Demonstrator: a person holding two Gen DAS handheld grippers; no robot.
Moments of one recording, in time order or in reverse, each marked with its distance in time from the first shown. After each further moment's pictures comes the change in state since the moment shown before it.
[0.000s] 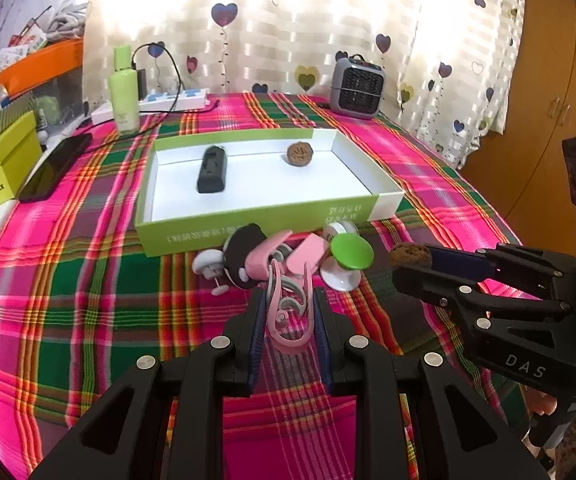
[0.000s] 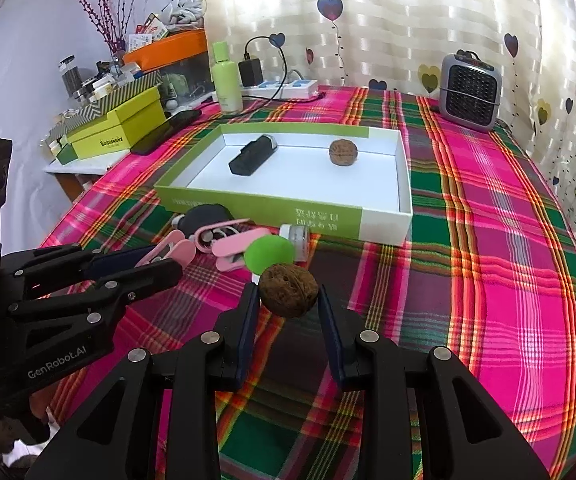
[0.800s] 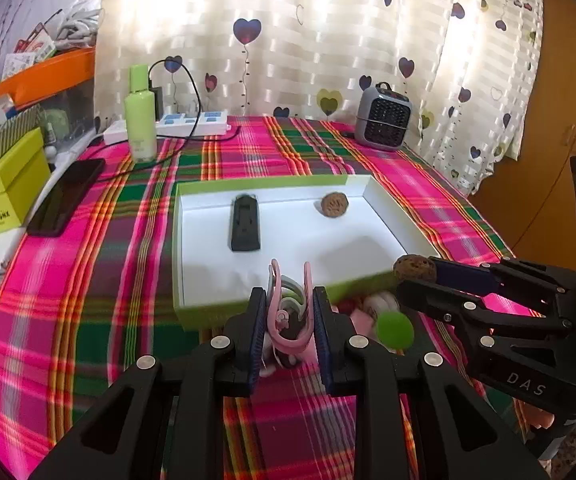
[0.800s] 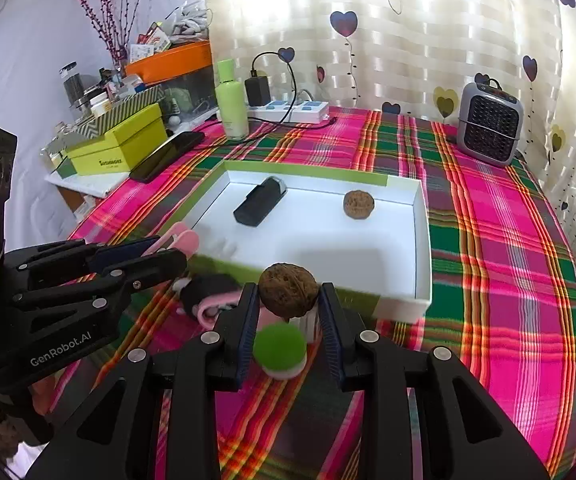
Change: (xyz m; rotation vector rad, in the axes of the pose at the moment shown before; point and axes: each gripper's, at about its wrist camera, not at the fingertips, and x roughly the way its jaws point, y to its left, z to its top) left arm 0.012 0.030 0.054 -0.031 -0.040 0.024; right arm 0.019 0.005 0.052 -0.019 -0.024 0.008
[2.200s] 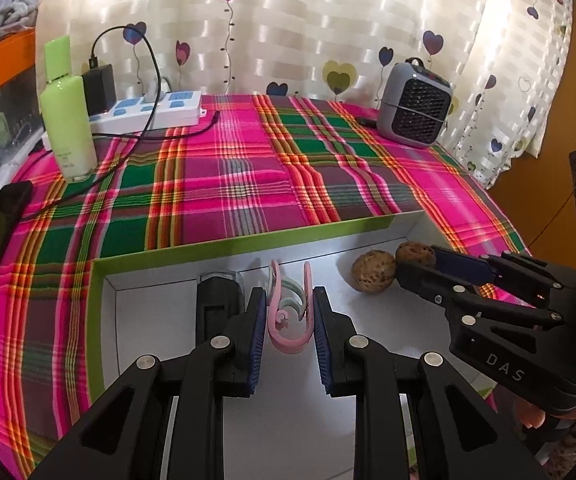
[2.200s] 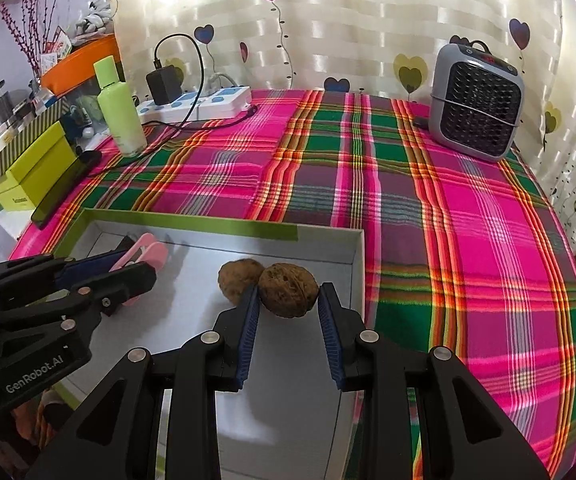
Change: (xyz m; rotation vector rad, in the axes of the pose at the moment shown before) left arm 0.130 0.005 0.075 -0.005 0.117 -0.026; right arm 0.097 -0.083 0.062 0.083 0.082 -0.115
